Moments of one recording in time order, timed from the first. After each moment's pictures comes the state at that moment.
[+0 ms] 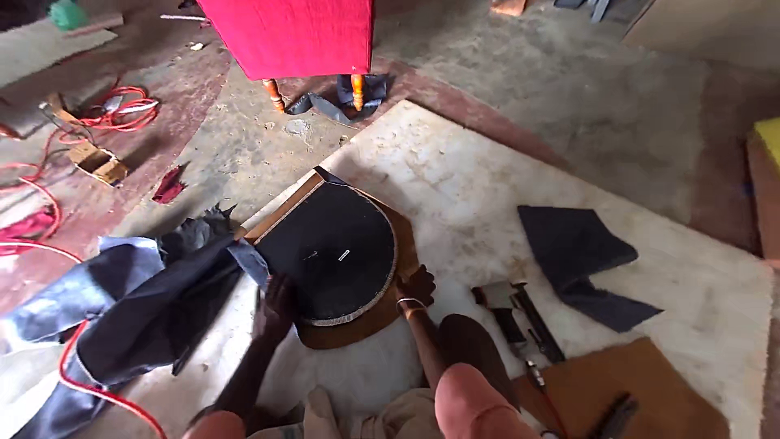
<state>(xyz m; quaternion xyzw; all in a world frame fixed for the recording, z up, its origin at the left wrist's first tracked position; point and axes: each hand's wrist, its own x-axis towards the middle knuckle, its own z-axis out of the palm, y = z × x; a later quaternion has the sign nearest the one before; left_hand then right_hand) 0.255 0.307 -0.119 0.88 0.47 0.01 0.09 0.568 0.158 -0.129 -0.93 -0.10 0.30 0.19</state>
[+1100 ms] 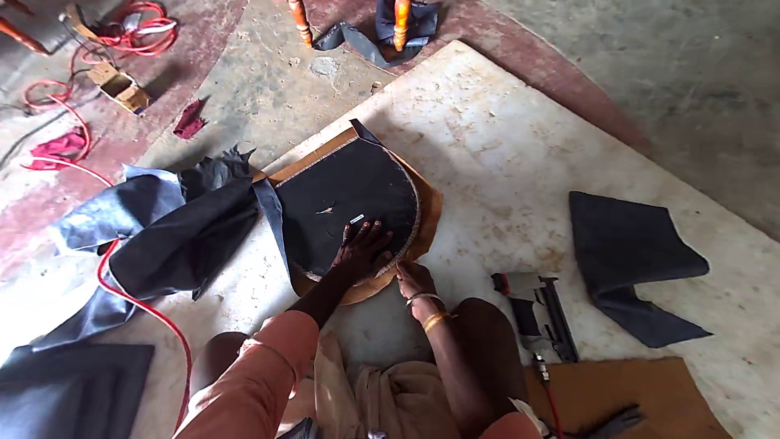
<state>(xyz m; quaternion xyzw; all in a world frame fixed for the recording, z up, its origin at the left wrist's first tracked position) 0.402 0.260 -0.125 0.94 0.29 -0.07 0.18 0.526 0.131 -0.099 -0.75 -0.10 0.51 0.40</state>
